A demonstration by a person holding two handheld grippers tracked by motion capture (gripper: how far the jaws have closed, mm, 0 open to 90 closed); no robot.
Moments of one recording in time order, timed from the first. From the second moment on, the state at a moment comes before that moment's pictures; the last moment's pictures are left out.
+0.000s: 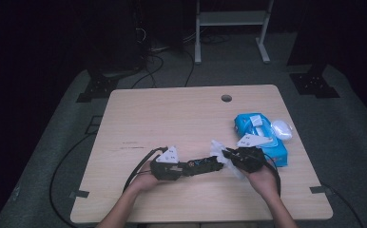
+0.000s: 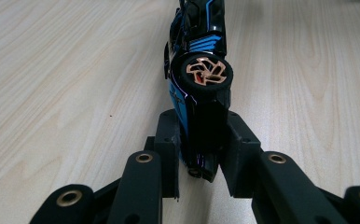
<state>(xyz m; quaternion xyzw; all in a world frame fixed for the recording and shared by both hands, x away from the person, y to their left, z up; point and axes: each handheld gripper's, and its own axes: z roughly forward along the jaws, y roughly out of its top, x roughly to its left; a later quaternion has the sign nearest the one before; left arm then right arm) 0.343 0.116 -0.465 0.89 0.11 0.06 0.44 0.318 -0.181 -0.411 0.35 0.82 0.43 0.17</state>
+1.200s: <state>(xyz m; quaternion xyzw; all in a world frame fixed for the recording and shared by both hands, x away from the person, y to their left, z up) 0.341 0.117 -0.462 0.89 0.11 0.07 0.44 0.317 -0.096 -0.421 0.27 0.85 0.44 0.13</state>
